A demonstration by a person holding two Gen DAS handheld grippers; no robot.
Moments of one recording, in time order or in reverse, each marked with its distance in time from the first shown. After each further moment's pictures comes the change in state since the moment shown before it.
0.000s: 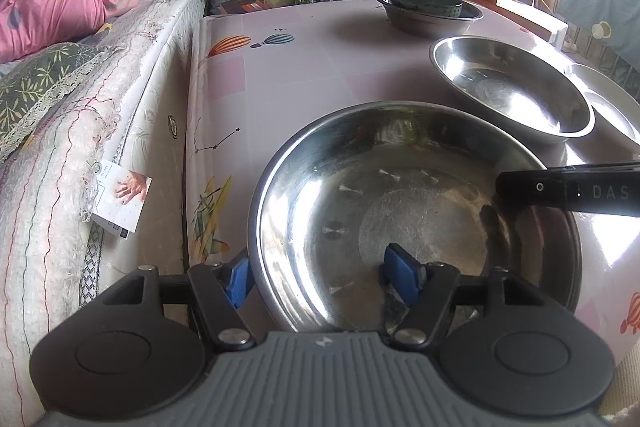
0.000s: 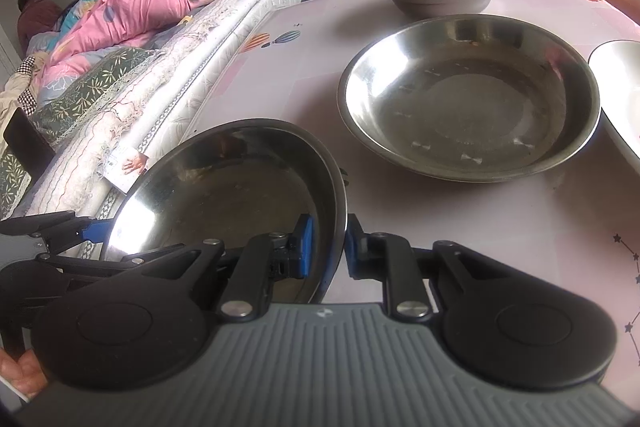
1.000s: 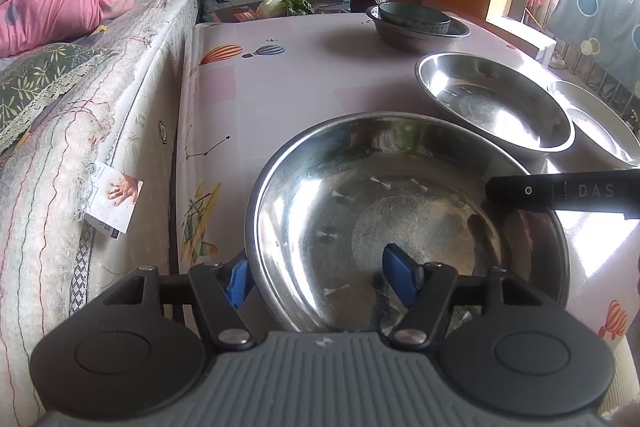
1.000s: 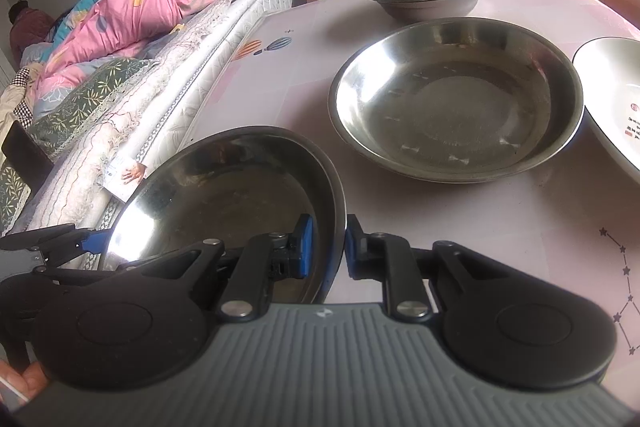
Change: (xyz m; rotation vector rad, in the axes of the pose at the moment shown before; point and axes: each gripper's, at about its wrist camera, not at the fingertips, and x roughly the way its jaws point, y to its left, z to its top) left arm -0.010 0.001 -0.001 -0.028 -0.038 -0.054; right arm -0.010 -0.003 0.003 0.031 -0.007 -0.016
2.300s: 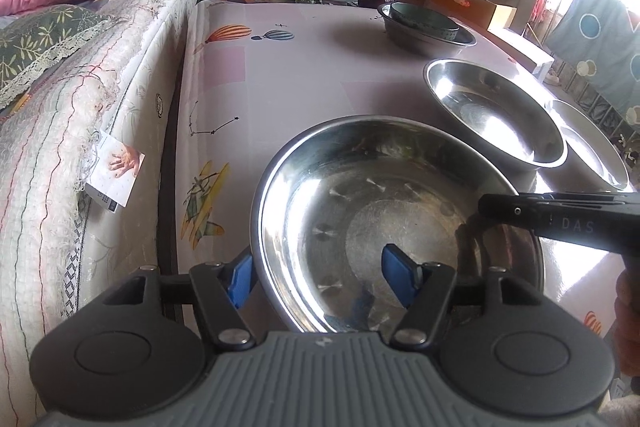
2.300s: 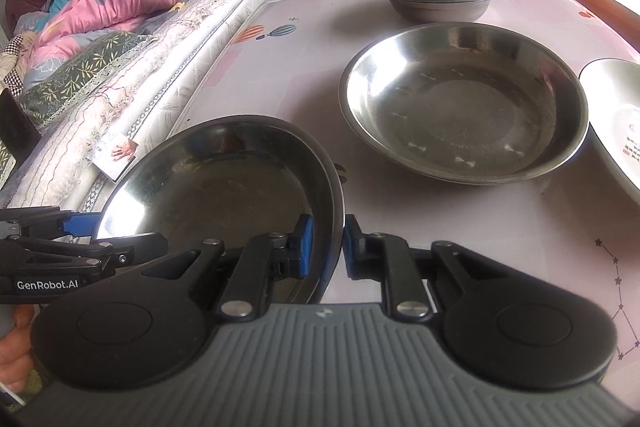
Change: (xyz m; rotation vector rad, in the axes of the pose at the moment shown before) left arm -0.005 0.021 -0.001 -0.099 0.040 -0.073; right arm 0.003 0.017 -0.002 -0.082 0.025 -0.057
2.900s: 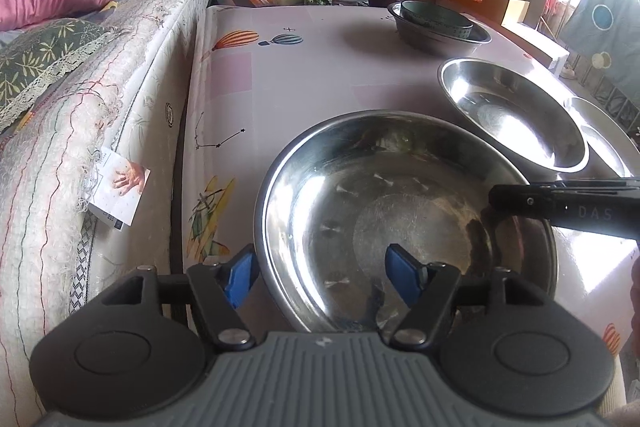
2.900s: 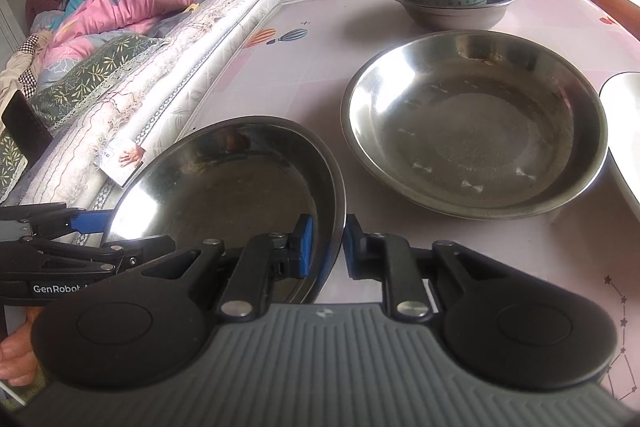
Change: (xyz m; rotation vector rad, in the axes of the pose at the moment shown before) left arm 0.013 -0.006 0.011 0.026 -0.001 0.061; right arm 0.012 -0.015 0.016 -0.022 0.003 0.062
